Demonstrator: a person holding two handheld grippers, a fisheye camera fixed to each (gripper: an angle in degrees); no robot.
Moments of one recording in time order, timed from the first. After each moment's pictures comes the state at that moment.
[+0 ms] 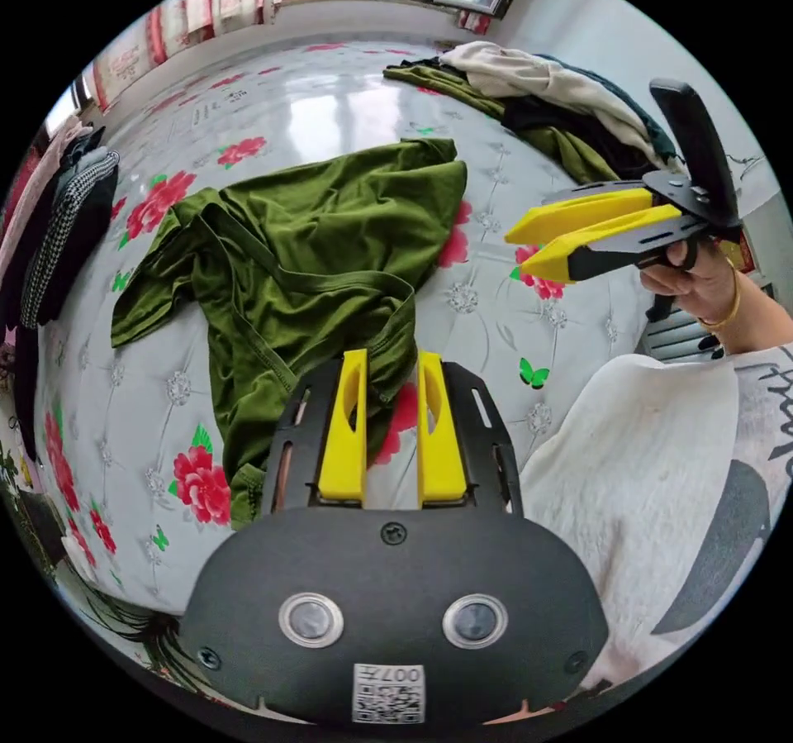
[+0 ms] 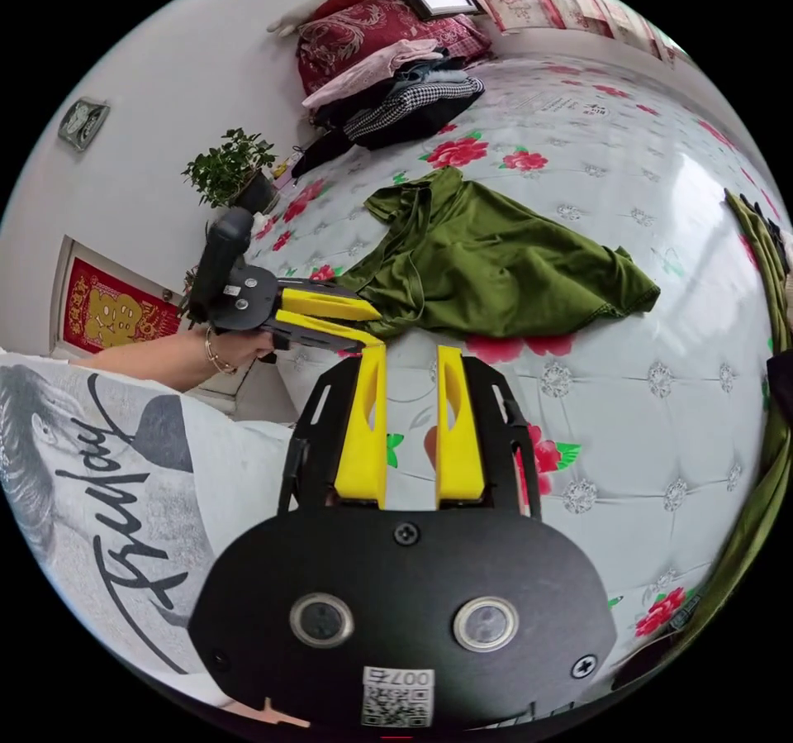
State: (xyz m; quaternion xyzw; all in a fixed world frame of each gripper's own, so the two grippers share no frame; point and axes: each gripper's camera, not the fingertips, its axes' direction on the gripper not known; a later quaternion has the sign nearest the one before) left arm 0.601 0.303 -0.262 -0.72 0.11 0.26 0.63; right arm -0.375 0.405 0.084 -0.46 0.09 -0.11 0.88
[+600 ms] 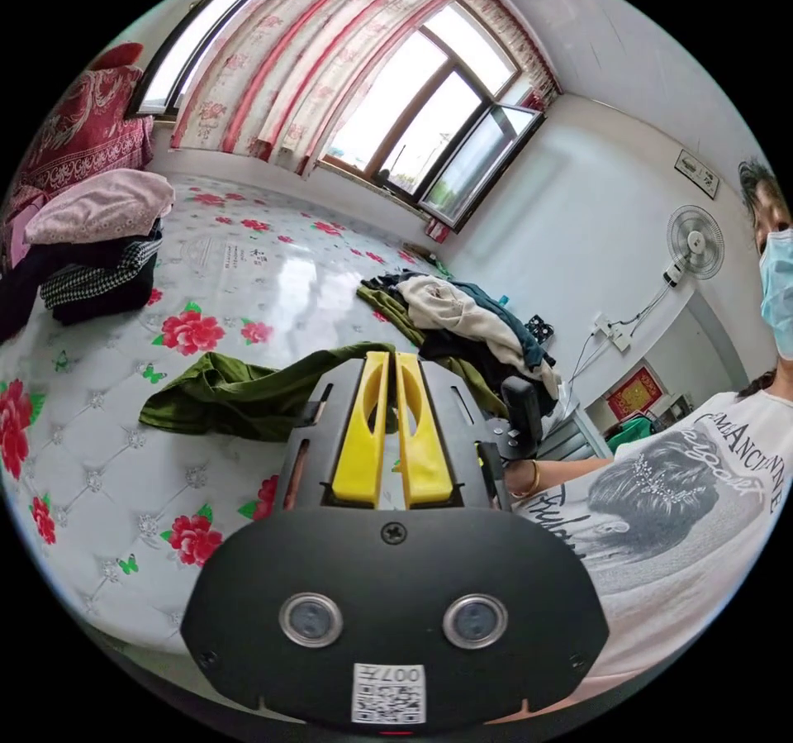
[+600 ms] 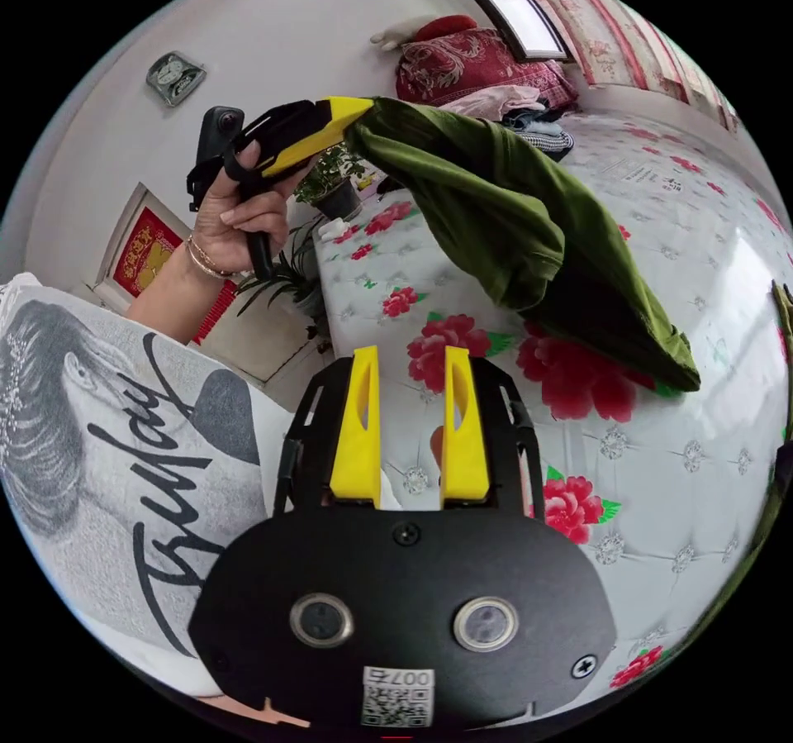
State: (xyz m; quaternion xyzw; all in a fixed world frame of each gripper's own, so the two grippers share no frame) left arm 0.581 0.051 -0.289 -0.49 0.24 0.03 0.84; right arm -0.419 0.405 0.051 -0.43 -0.03 -0.18 0.88
